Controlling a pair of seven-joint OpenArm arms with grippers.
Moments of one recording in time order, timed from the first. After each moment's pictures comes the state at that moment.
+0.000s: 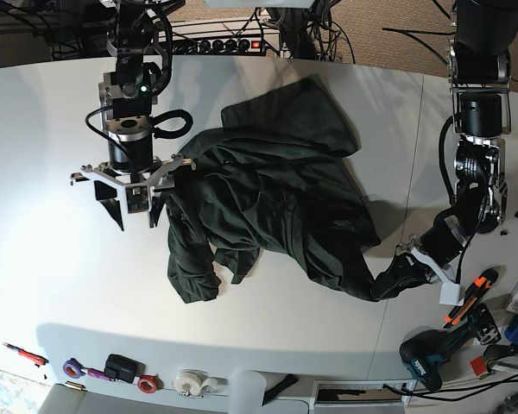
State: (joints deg) left arm -21.5 -20.2 -0.8 60.1 -63.2 -42.8 34.3; right arm -13.8 6.7 1.2 117.5 -19.4 4.2 -30.4
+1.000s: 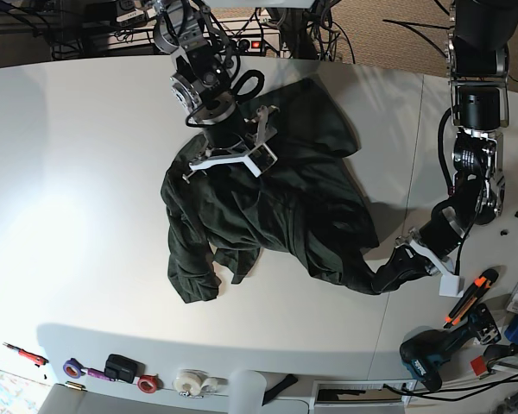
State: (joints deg) left arm -19.6 -20.1 -0.8 60.2 -61.5 -42.9 31.2; right arm -12.0 4.5 -20.2 99.4 -29.9 12.9 -25.2
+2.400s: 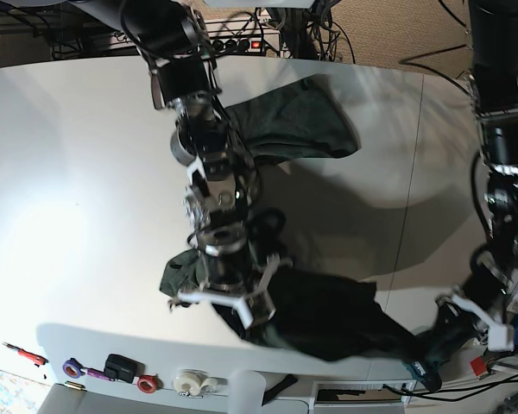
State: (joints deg) left arm -30.9 -26.1 -4.7 60.2 -57.0 -42.9 25.4; right arm 18.5 -5.6 -15.4 92.2 -30.7 3.2 -26.8
